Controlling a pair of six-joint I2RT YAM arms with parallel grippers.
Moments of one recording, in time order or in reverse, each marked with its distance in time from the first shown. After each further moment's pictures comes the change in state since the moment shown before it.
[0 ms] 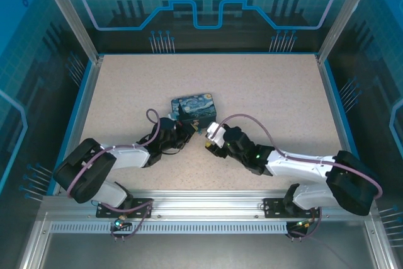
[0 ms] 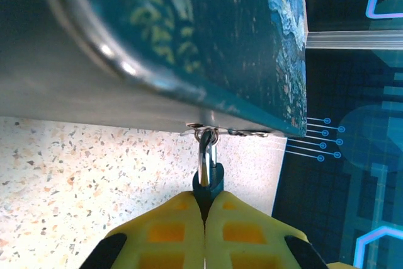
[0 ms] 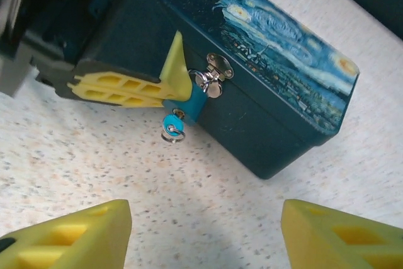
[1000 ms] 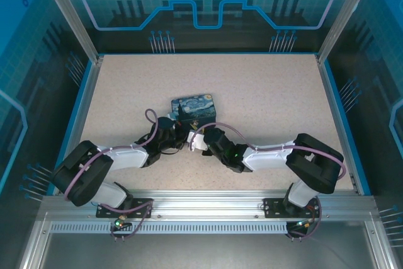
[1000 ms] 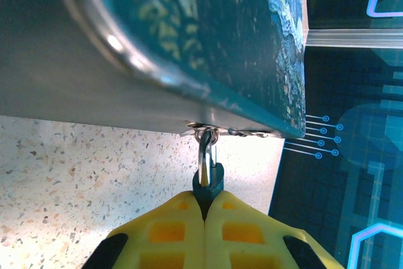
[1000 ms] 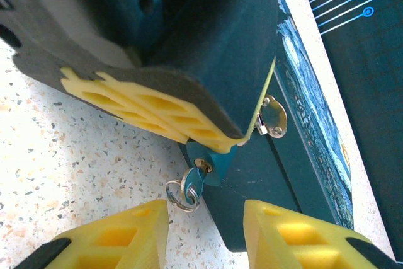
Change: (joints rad) left arm 0.012 -0.025 0.001 -0.036 0.023 -0.005; right arm 0.043 0.307 0.121 0.165 0.119 -0.403
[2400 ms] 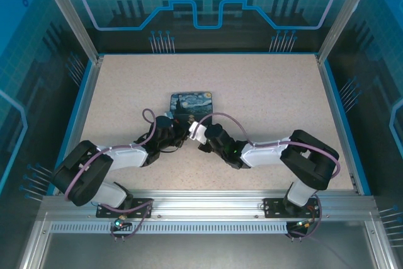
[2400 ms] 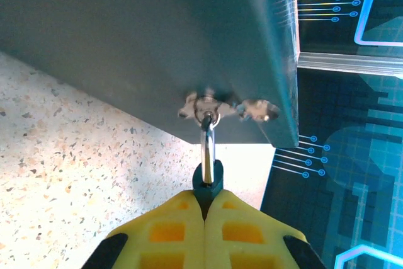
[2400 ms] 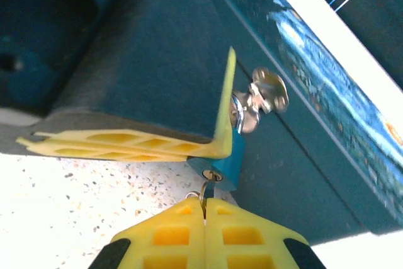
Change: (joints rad) left arm 0.016 0.000 0.000 0.017 -0.030 -0.056; right arm -0.055 0.050 0.022 0.074 -0.114 0.337
